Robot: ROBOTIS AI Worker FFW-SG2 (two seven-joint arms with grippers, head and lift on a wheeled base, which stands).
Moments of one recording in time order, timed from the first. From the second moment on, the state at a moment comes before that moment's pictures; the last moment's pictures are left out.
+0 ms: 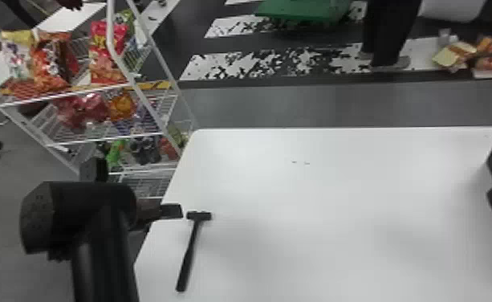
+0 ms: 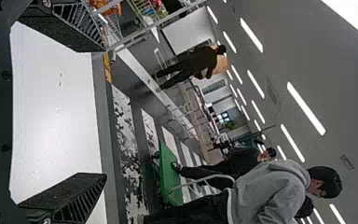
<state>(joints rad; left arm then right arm) 0.00 0.10 0.49 -1.95 -1.04 1.57 -1.43 0.63 -0.16 -0.15 -2.15 -0.56 0.23 0.47</state>
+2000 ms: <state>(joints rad) 0.02 0.04 0.47 -1.79 -1.26 1.57 -1.47 0.62 -0.15 -0.16 -2.14 -0.60 0.18 0.47</state>
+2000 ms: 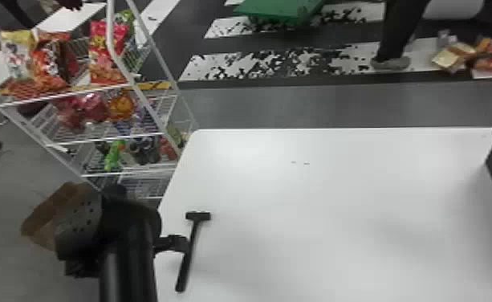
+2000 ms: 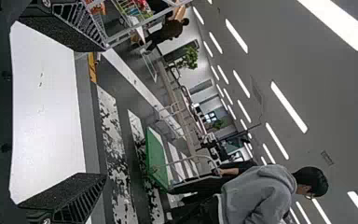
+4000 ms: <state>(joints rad) 0.01 0.04 0.40 -1.66 -1.20 1.57 -1.37 0.62 -0.15 -0.16 -2.13 -0.60 0.15 0.46</state>
